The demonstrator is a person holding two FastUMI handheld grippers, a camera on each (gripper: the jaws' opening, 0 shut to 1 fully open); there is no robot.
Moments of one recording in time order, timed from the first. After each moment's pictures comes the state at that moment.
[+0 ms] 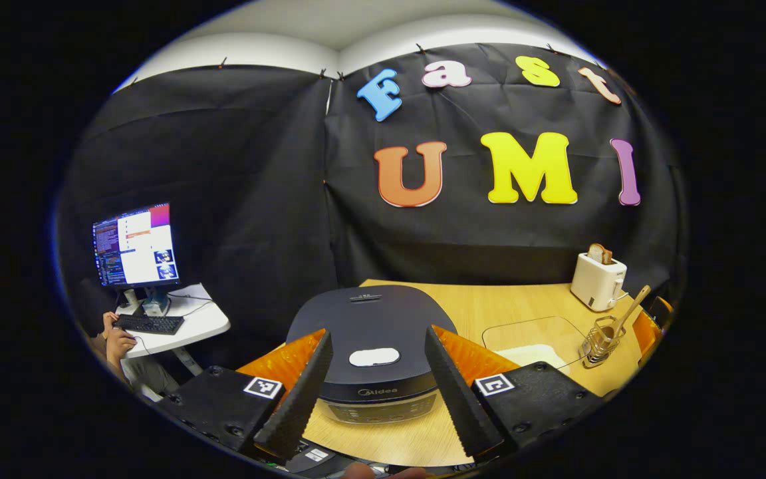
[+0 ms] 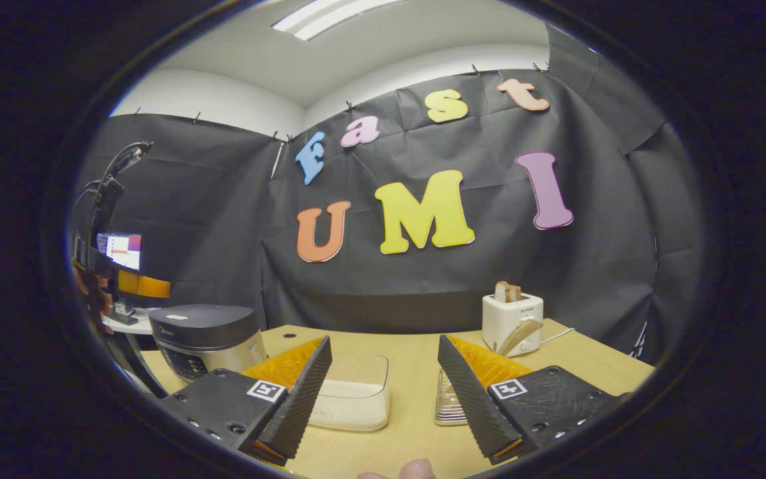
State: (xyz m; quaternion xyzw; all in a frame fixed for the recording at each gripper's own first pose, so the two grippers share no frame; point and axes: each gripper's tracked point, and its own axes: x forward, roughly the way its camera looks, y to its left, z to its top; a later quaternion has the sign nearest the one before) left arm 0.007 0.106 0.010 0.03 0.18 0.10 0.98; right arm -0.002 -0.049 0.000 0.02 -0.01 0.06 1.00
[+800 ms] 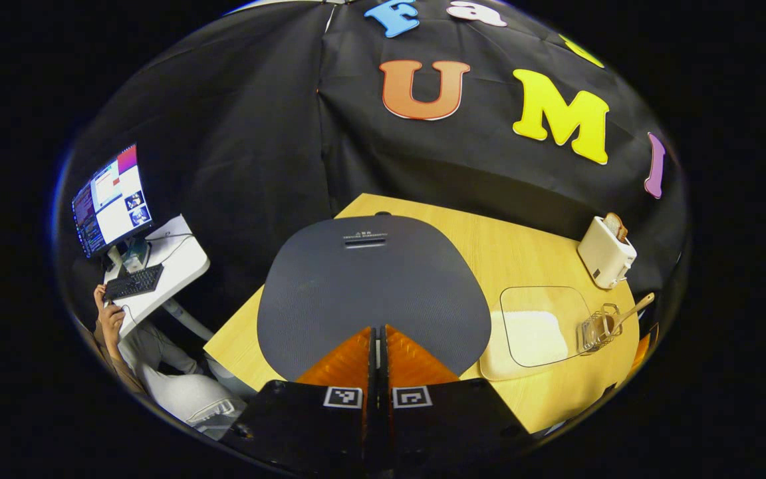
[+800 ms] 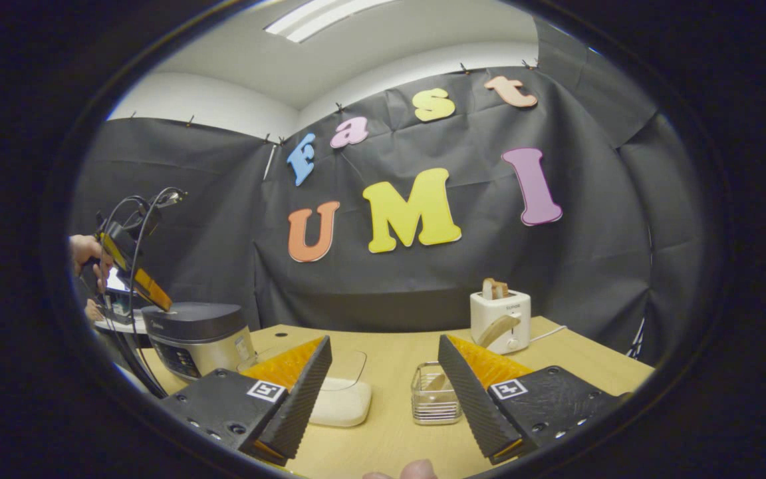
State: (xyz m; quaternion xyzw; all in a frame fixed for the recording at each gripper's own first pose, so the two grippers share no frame) left arm 0.034 0.129 -0.034 -0.02 0.36 0.10 0.93; right arm 0.000 -0.083 -0.011 0.02 -0.01 0.05 1.00
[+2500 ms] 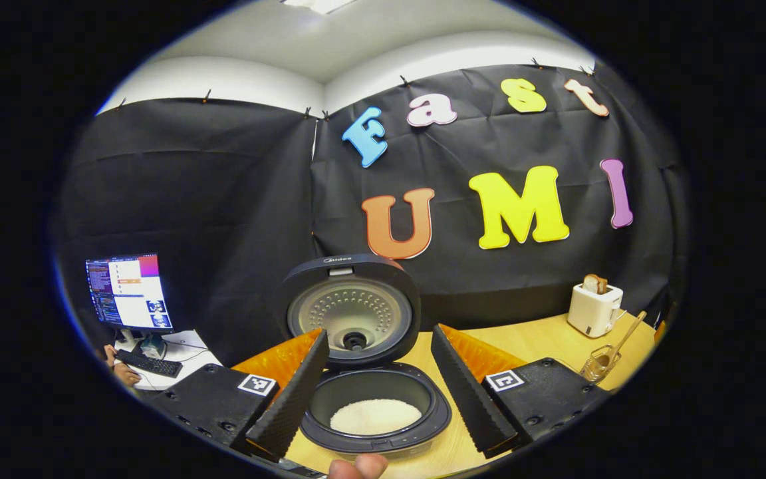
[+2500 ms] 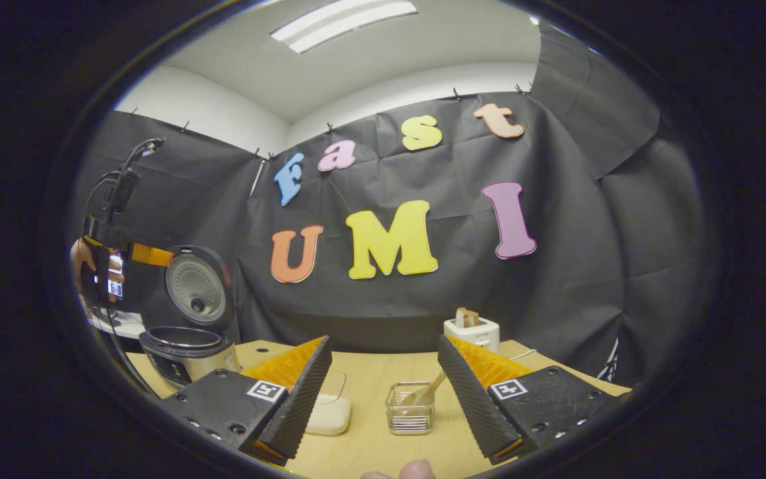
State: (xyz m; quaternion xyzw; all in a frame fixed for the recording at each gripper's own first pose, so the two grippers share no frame) left arm 0.031 0.092 0.110 0.06 0.03 0.07 0.99; right arm -0.037 -0.107 0.034 0.01 -0.06 0.00 1.00
